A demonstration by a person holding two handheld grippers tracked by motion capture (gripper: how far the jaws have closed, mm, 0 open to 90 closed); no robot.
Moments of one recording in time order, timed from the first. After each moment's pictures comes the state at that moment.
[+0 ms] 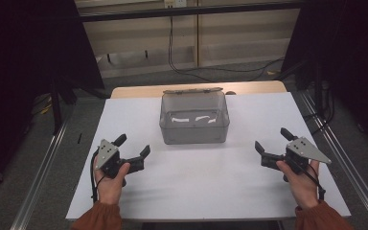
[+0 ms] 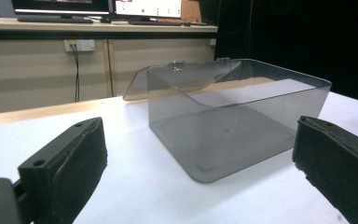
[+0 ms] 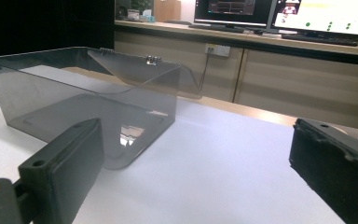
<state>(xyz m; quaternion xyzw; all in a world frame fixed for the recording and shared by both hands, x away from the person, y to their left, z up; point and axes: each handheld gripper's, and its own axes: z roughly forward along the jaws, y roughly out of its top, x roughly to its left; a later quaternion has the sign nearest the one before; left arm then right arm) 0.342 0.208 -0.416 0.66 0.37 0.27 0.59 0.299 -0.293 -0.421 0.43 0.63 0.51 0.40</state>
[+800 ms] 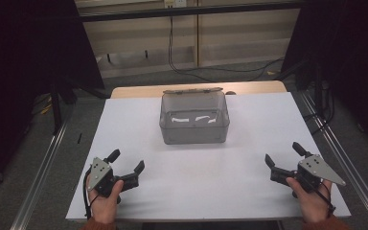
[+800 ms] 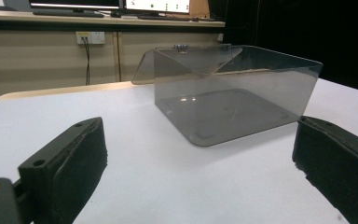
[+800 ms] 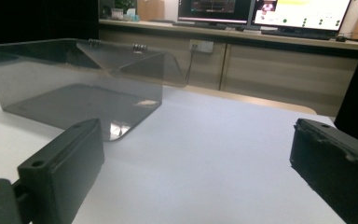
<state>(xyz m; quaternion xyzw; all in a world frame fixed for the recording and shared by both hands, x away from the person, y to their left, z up) 0.306 0.221 -0.429 0.66 0.38 0.28 0.58 0.258 -0.306 -0.433 0.45 0.61 0.50 0.41</state>
